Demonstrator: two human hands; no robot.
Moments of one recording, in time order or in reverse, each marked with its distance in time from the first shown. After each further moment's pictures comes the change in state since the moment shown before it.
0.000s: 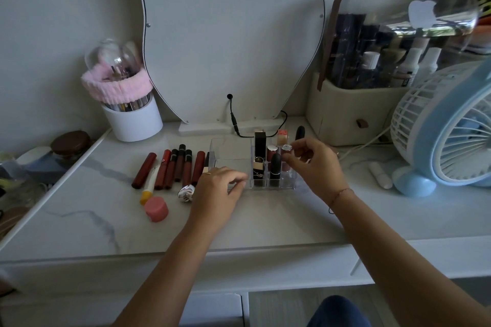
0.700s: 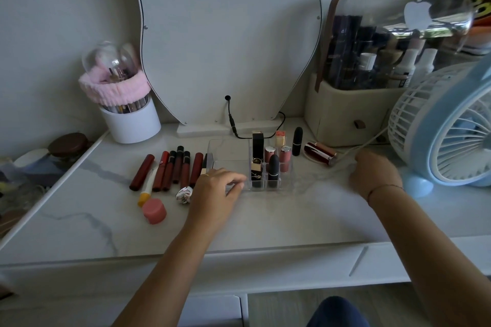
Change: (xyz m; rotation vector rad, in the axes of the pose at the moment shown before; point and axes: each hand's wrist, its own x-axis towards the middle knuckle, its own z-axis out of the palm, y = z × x) left_hand 0.000 0.000 0.000 0.001 -0.010 -0.021; right_hand 0.005 0.039 -0.070 -0.792 -0.086 0.428
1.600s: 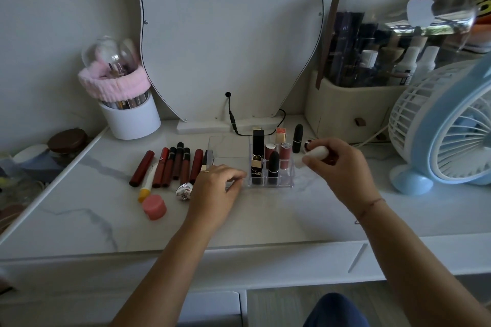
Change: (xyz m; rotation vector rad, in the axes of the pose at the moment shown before) left_hand 0.000 0.000 0.000 0.011 0.013 0.008; right_hand -0.053 -0.042 -0.009 0.872 0.090 -0.374
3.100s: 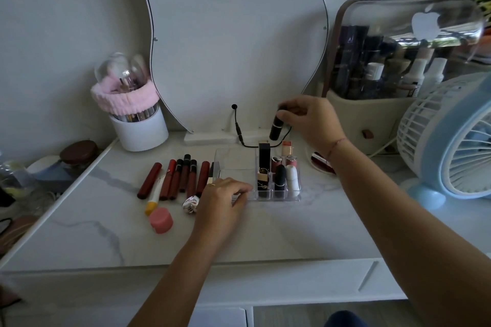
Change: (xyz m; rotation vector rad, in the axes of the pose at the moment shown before) left_hand 0.001 0.001 -0.001 -0.026 -0.014 -0.014; right_hand 0.099 -0.048 0.030 -0.014 -0.044 -0.186
